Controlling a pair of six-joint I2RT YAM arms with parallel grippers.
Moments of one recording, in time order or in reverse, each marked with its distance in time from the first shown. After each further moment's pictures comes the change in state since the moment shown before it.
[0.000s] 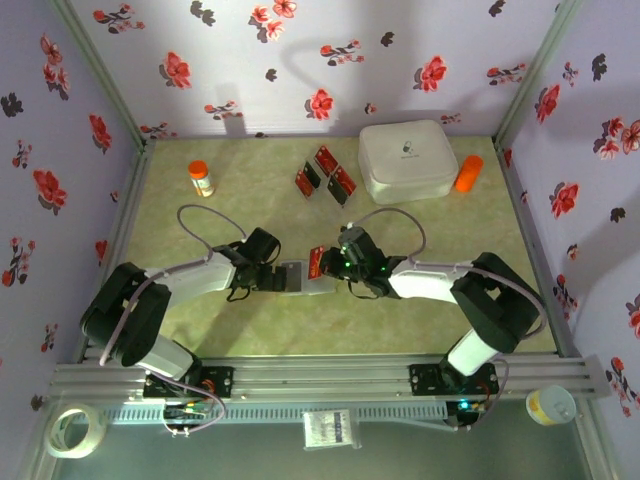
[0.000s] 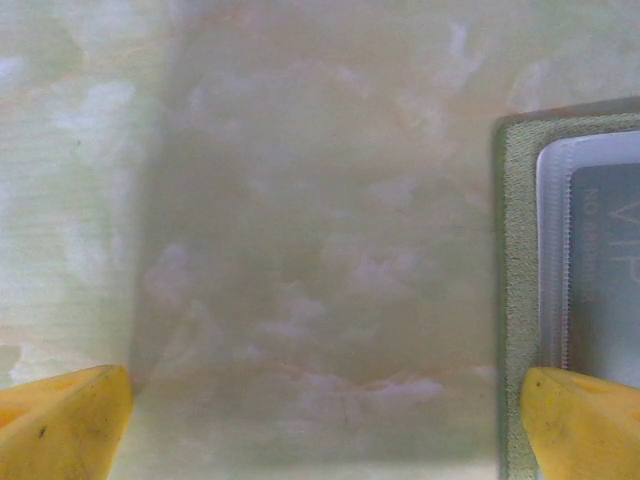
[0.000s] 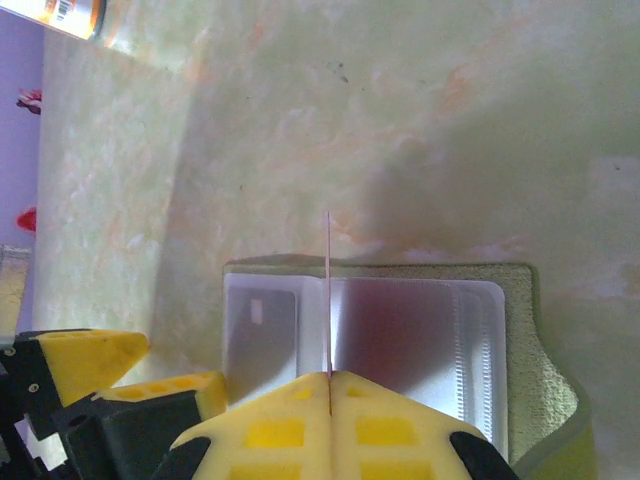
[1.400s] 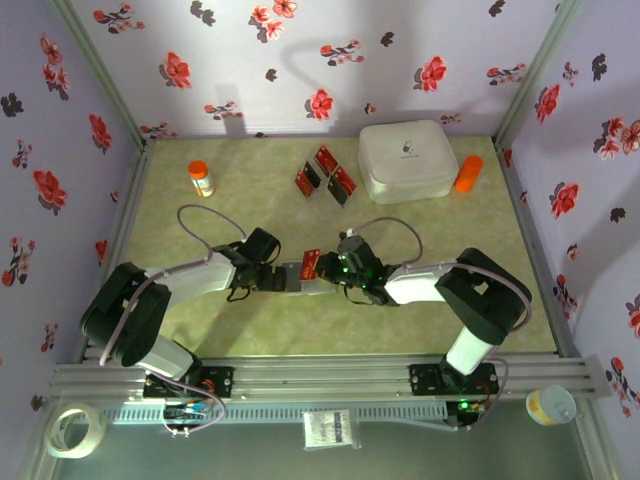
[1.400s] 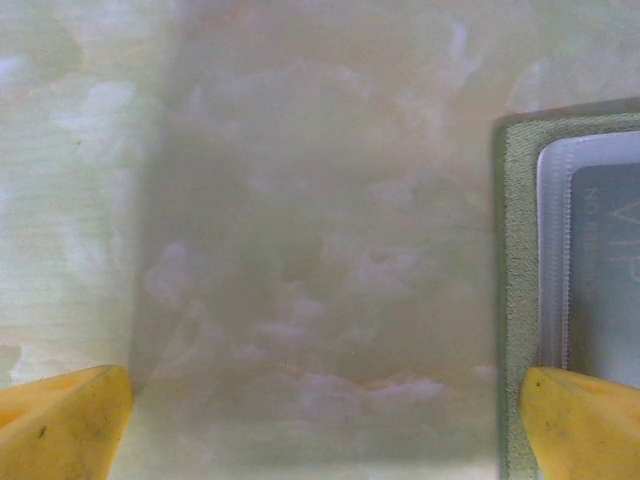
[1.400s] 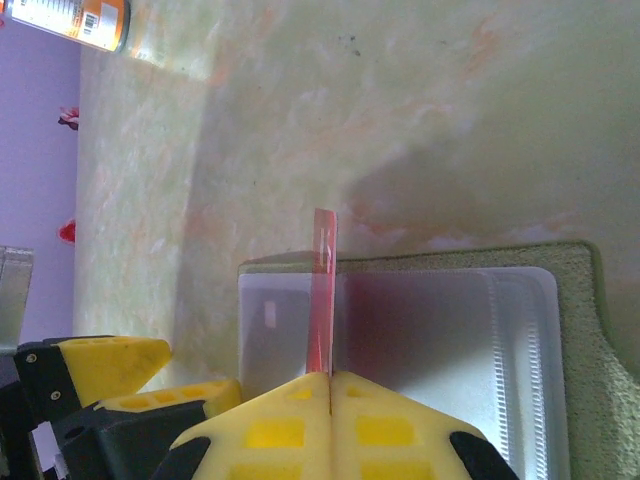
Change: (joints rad) left arm 0.000 0.000 -0.001 0.000 0.000 0.000; right arm 0.027 0.073 -0.072 0.218 -0.003 0.086
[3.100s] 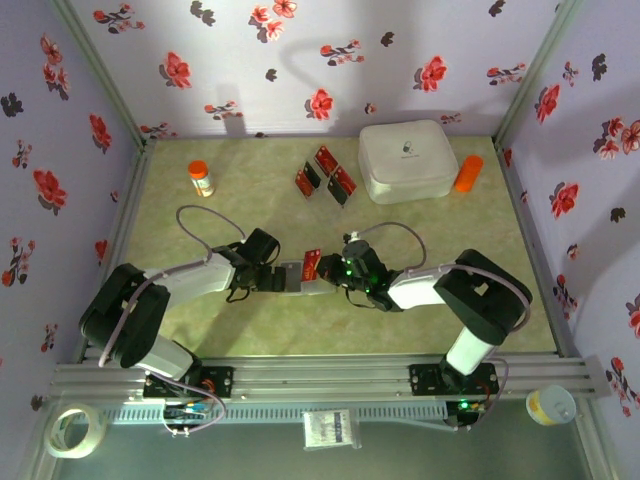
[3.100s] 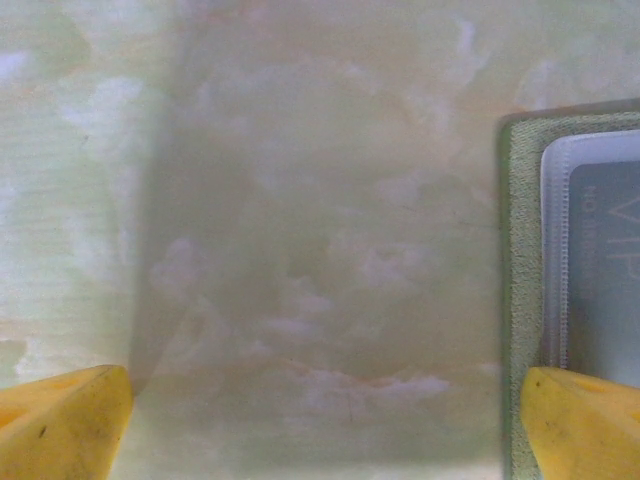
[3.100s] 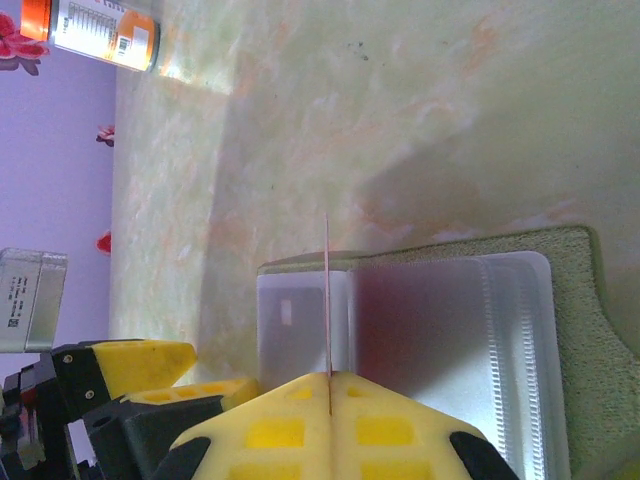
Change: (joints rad) left arm 0.000 -0.008 -0.008 0.003 -0.003 -0.003; right arm 0.000 0.000 -0.062 0.129 -0.008 0.052
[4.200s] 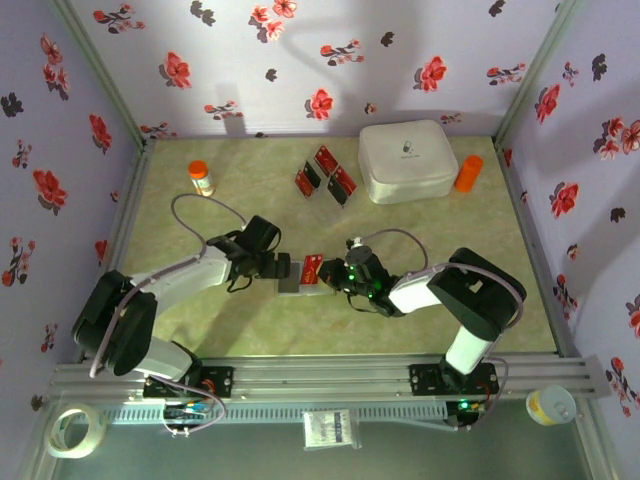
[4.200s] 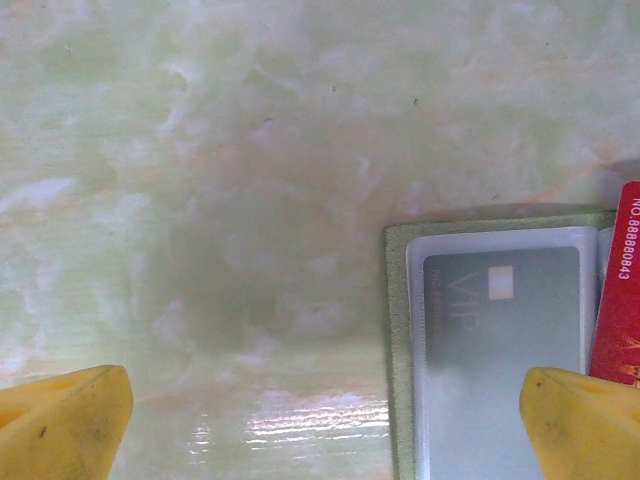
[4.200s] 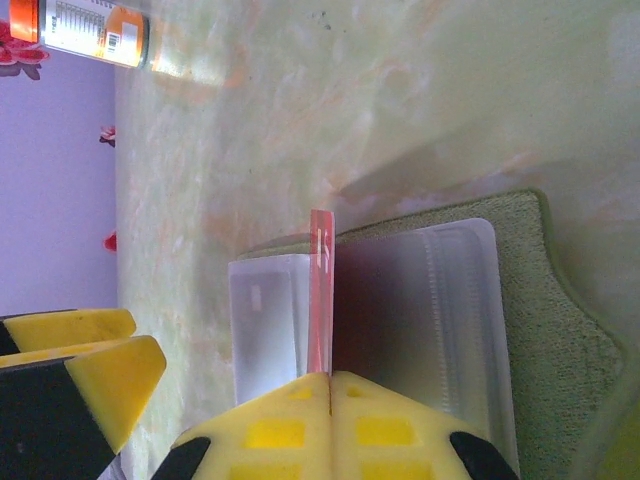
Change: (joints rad) left arm 0.000 -0.043 0.108 -0.063 0.004 0.000; right arm -0.001 0.033 -0.057 0.103 -0.020 0.051
